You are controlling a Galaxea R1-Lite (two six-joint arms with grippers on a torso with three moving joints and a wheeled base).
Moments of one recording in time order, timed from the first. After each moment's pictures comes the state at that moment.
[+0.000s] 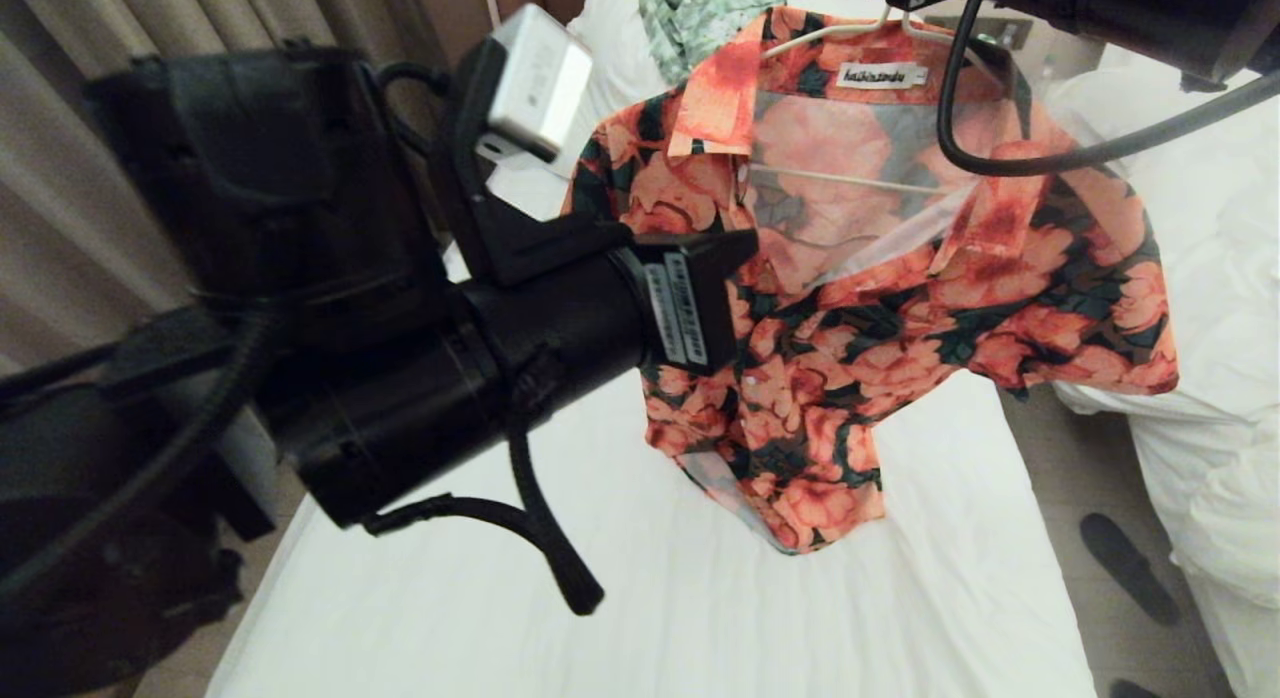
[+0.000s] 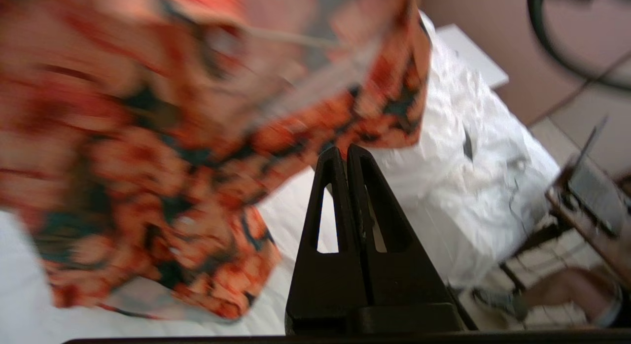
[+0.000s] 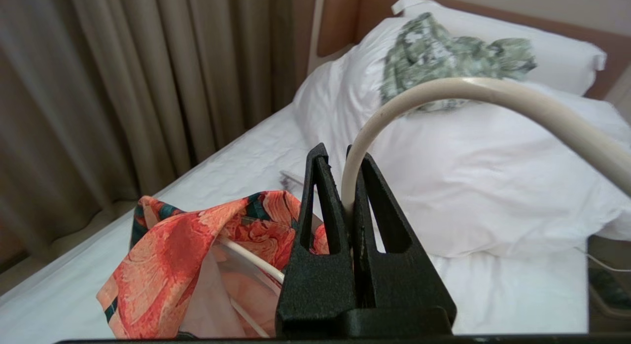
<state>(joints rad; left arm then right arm) -0.96 1.58 -1.03 -0.65 0.11 -0.15 0.55 1.81 -1.94 -0.24 -0.02 -0.26</state>
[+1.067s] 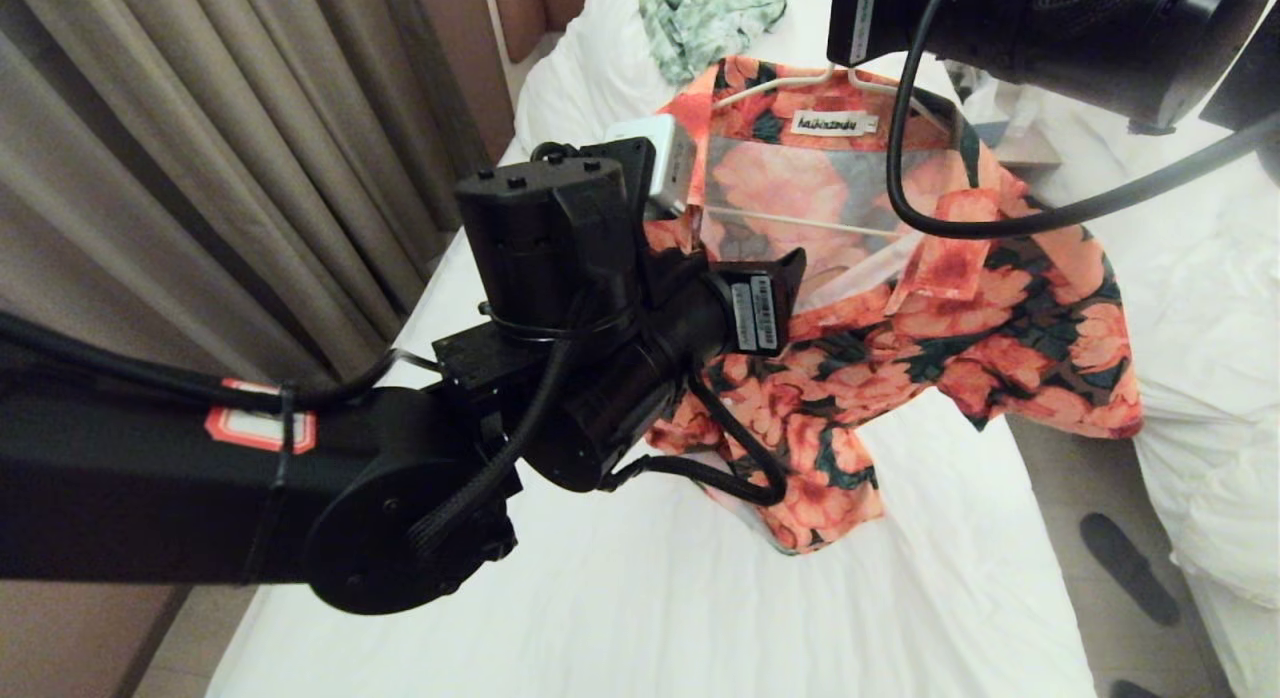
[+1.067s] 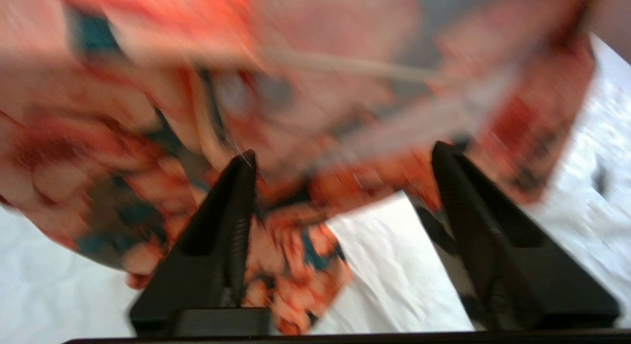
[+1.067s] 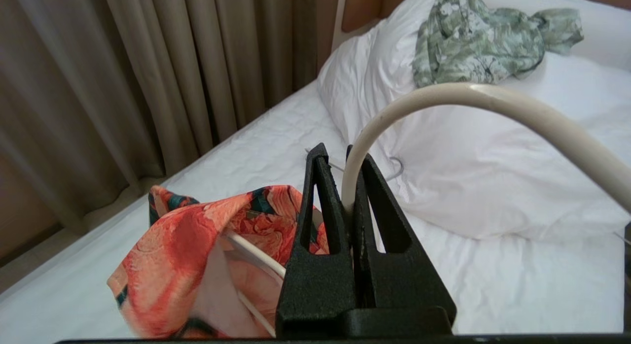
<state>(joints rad) -0.92 1.82 -1.17 -0.75 0.37 -0.09 0.62 1.80 -1.86 -0.24 -0.07 -0.26</state>
